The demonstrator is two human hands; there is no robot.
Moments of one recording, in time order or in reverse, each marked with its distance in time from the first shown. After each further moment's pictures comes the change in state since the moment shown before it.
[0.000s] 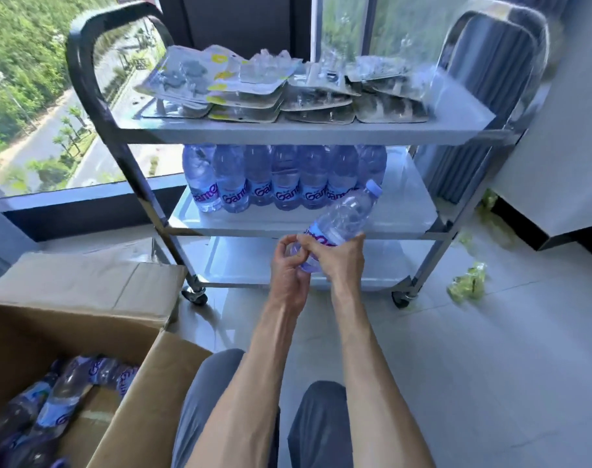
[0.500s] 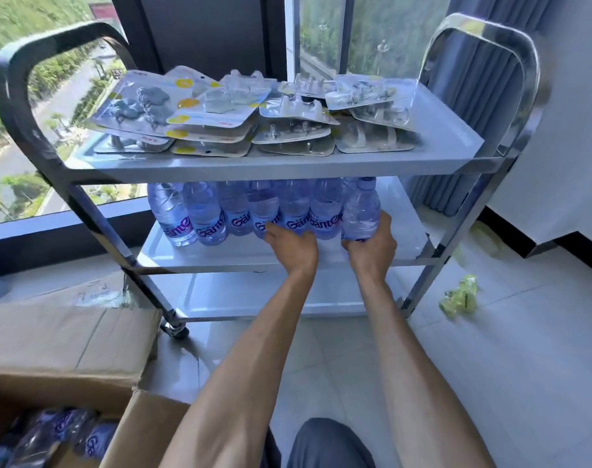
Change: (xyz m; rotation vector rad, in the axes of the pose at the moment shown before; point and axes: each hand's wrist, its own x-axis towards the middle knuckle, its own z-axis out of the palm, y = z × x) left_hand 0.132 -0.016 0.070 1.069 0.416 0.260; right_hand 0.133 0.000 -0.030 -0.093 0.182 -0.248
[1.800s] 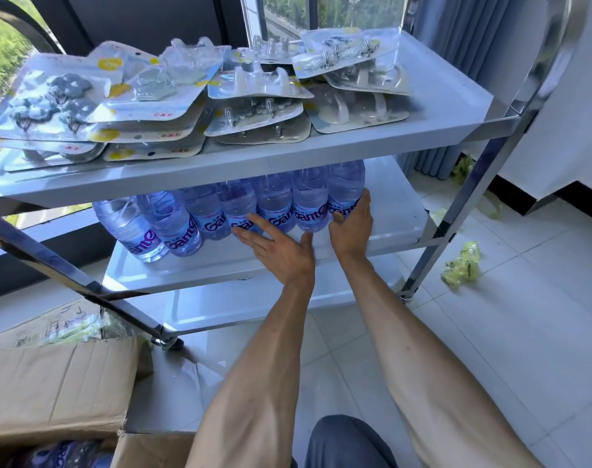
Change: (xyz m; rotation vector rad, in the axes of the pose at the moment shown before) left_hand 0.031 -0.063 0.055 0.452 0.133 0.193; right_hand 0.060 0.049 0.067 -0.056 0.044 -0.059
